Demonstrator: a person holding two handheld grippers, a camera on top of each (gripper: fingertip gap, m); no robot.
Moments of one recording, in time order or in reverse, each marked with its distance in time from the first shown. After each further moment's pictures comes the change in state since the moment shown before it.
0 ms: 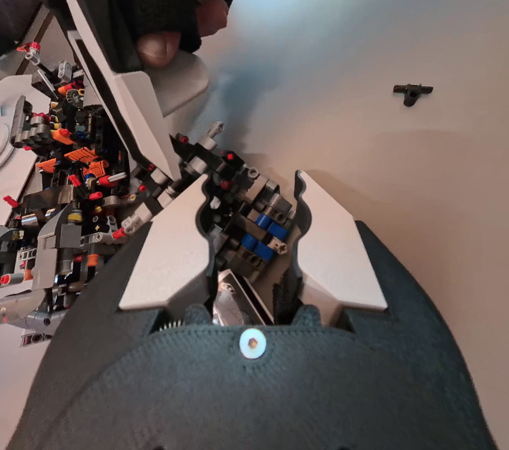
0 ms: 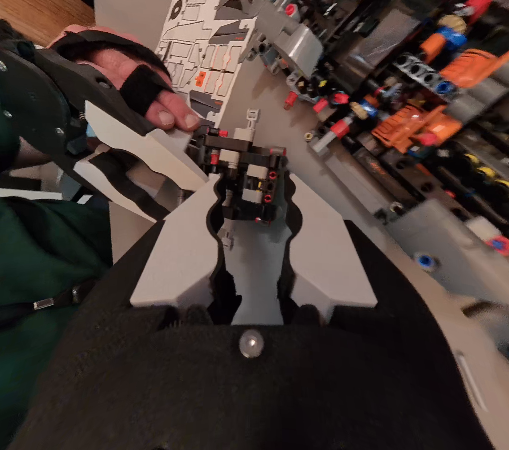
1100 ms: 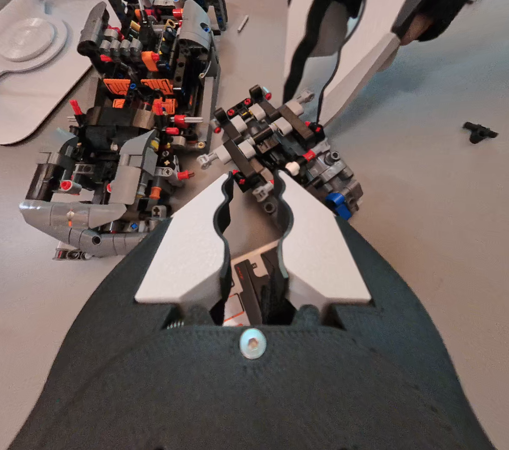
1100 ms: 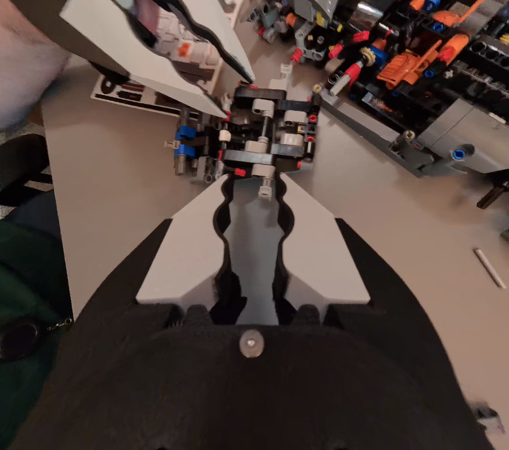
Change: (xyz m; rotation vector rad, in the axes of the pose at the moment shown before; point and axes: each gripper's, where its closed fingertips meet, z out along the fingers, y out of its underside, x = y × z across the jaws) left arm -0.058 0.024 -0.020 -0.021 -0.059 -0.308; right arm -0.014 0.034 -0.012 0.105 0.271 -0.081
